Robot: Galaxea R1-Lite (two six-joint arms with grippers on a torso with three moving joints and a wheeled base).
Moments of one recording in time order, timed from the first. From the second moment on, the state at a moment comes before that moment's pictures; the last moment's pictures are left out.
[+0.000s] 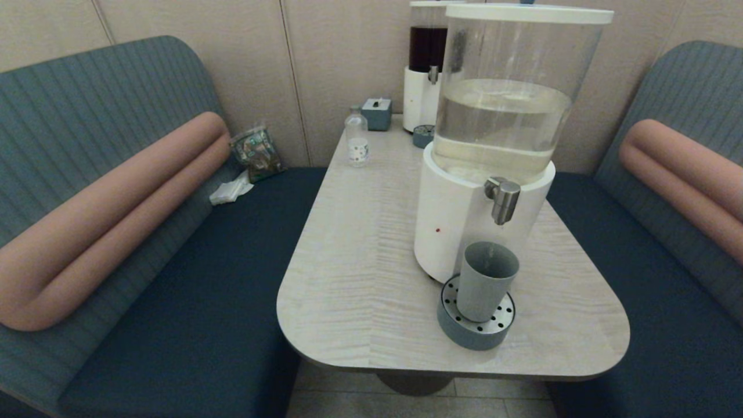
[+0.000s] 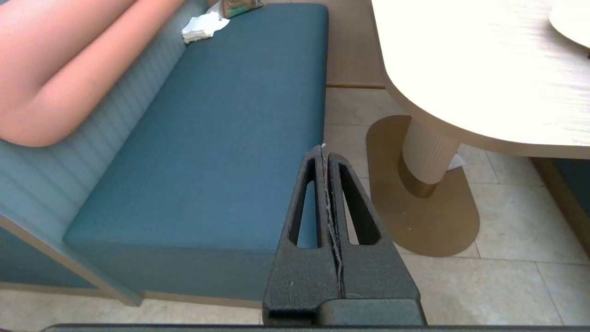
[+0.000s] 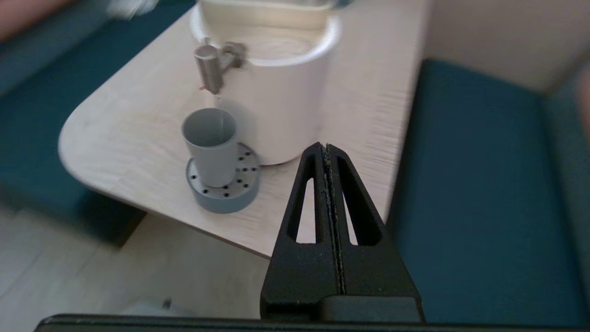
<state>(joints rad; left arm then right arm) 0.01 0.00 0.00 0.01 0.01 0.00 0.06 0.75 -1.15 0.48 0.15 -0.10</state>
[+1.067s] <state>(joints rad) 0.01 0.00 0.00 0.01 0.01 0.00 0.11 0.78 -1.15 0.45 0.27 -0.04</state>
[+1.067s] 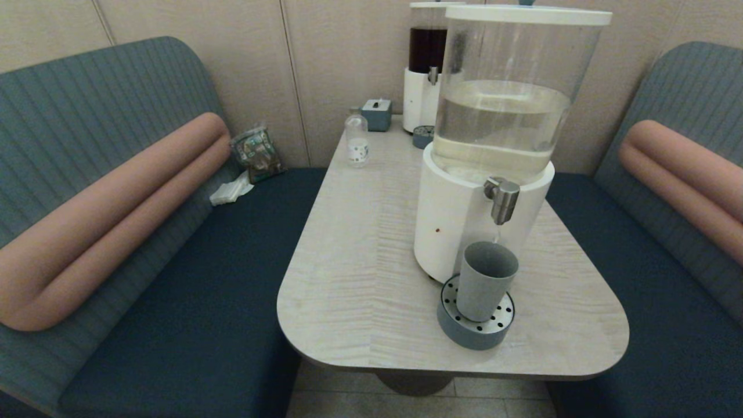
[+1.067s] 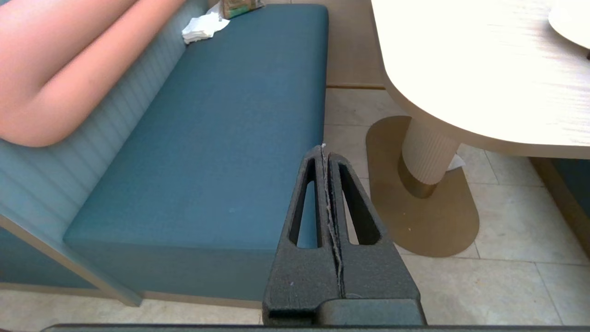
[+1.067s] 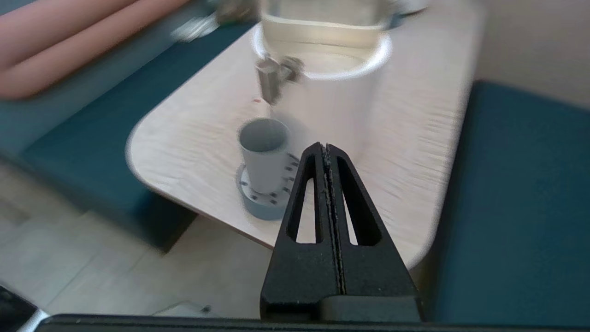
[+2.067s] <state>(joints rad) 0.01 0.00 0.00 0.01 0.01 0.00 0.56 1.70 -1.83 0.66 -0.32 -0.06</state>
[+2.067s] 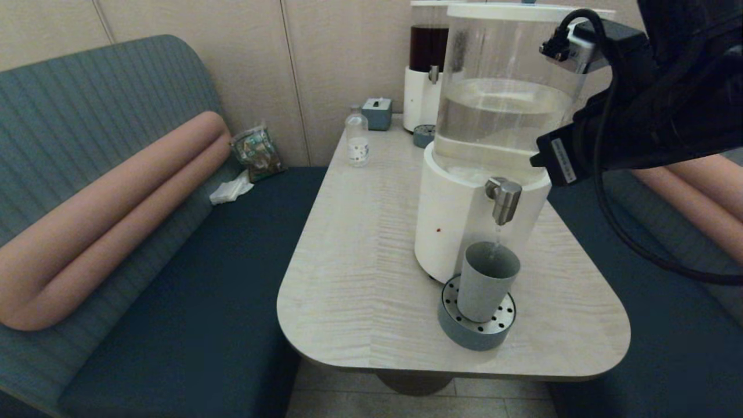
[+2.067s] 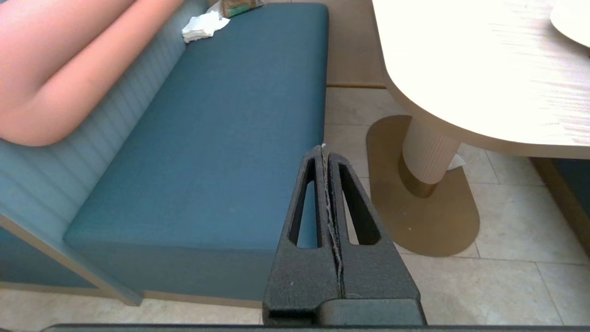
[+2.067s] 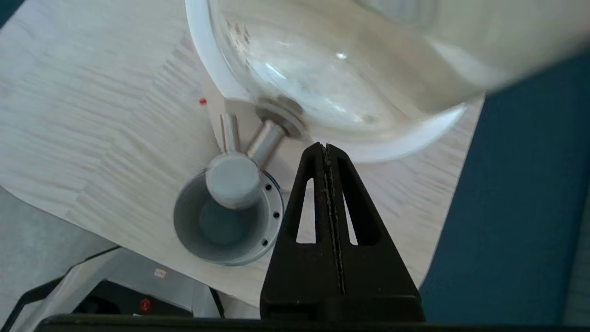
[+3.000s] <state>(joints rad) 0.01 0.00 0.00 0.01 0.01 0.00 0.68 1.82 -1.93 0.69 -0.30 -0.03</state>
